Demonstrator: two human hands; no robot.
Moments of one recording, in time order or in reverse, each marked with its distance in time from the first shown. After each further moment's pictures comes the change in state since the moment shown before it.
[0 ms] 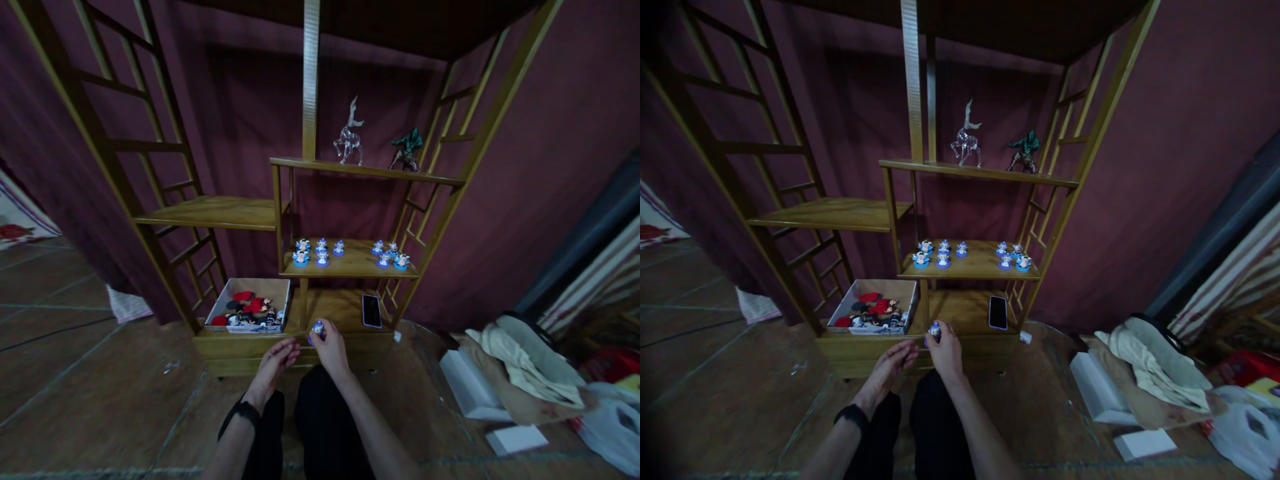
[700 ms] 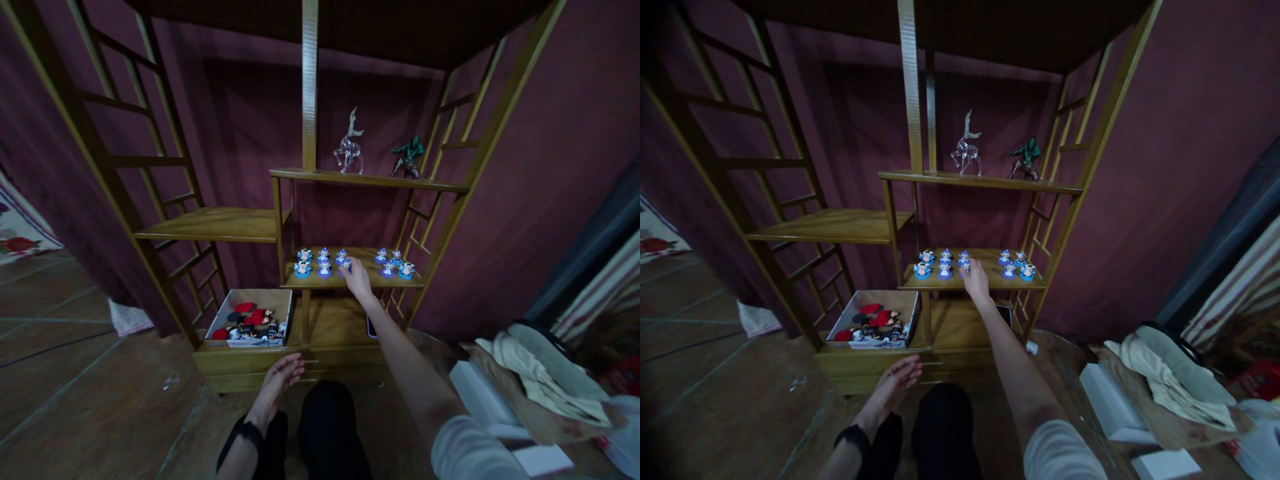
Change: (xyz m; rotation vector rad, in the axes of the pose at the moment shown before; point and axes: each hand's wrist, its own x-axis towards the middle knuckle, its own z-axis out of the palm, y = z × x) left_hand -0.001 0.003 0.003 0.099 0.001 -0.054; right_hand 0.186 -0.030 -0.082 -0.341 0.190 -0.217
